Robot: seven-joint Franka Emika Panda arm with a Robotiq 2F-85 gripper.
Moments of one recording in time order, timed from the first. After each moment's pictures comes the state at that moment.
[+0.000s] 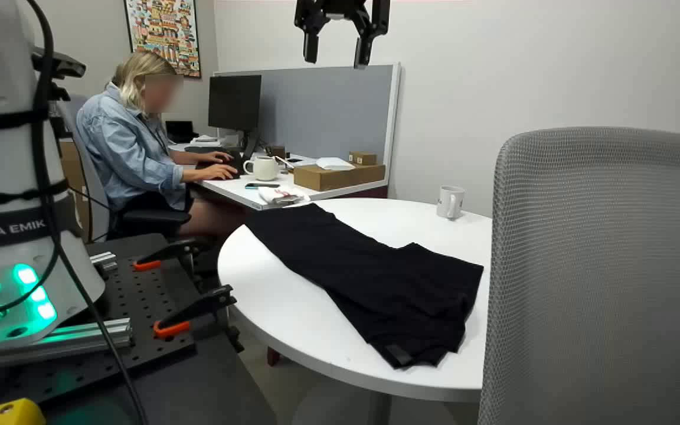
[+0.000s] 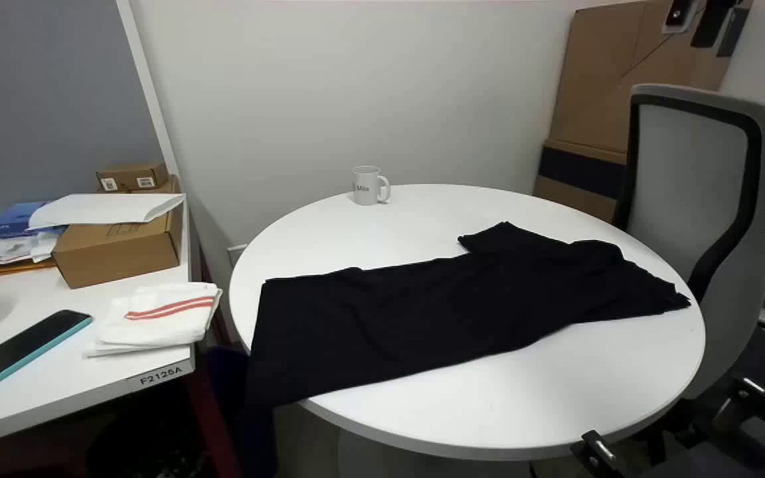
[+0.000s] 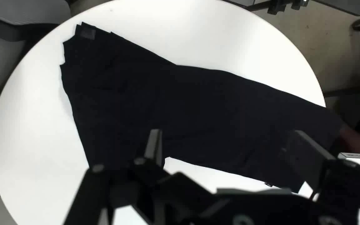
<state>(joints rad) -0.03 -0.47 -0.30 -2.38 -0.05 1.91 -0.53</state>
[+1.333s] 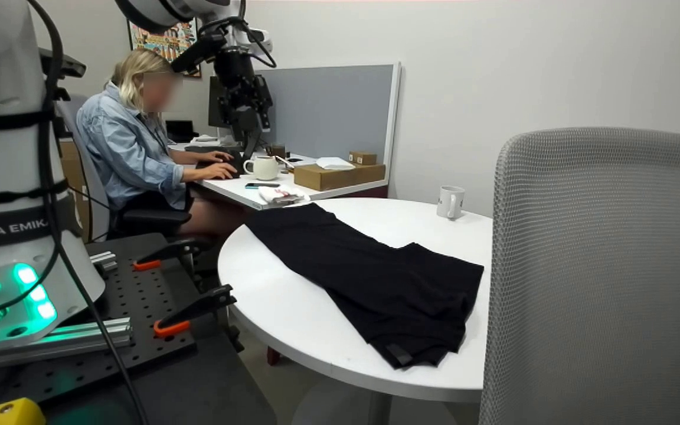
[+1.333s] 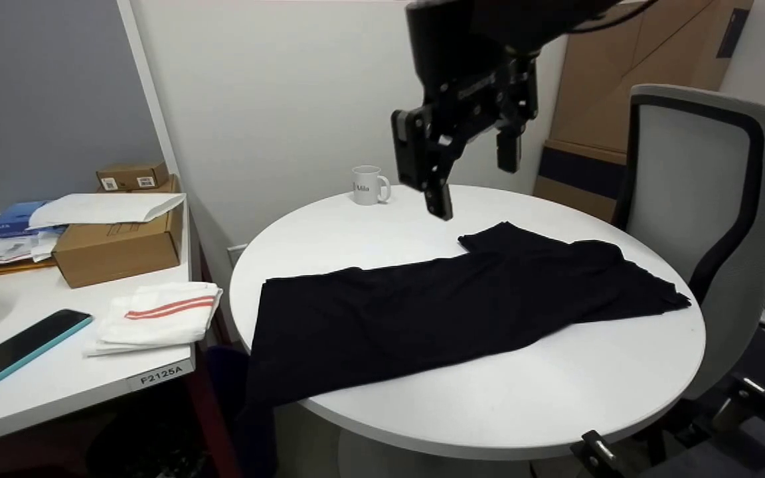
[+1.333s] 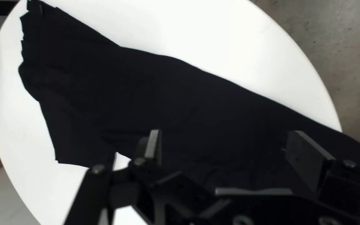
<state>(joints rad) 0.13 -0.36 0.40 -2.66 -0.26 2.28 0.39</state>
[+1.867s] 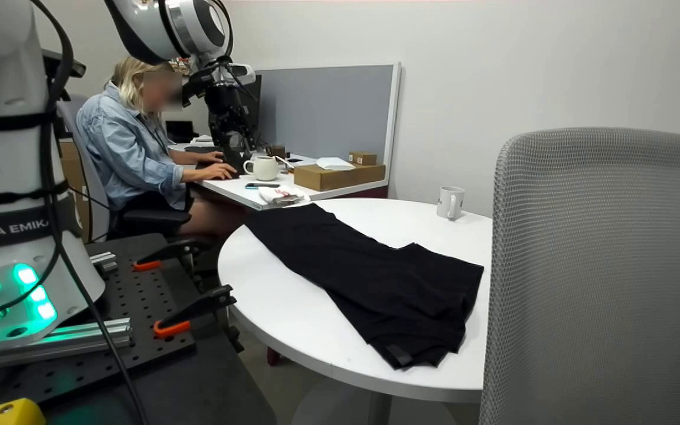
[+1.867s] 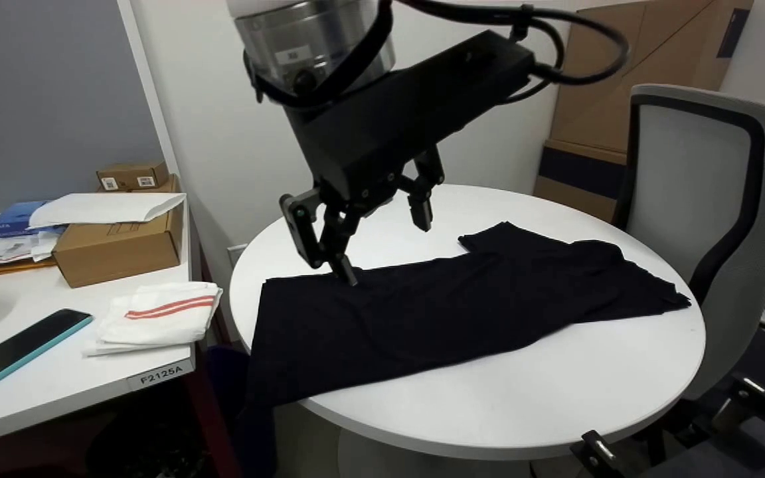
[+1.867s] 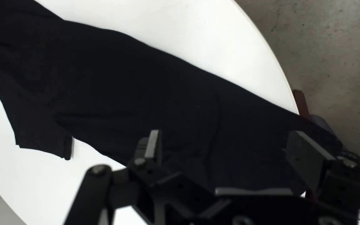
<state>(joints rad) 0.17 -0.06 0.50 -2.52 -0.48 2.37 0.75</state>
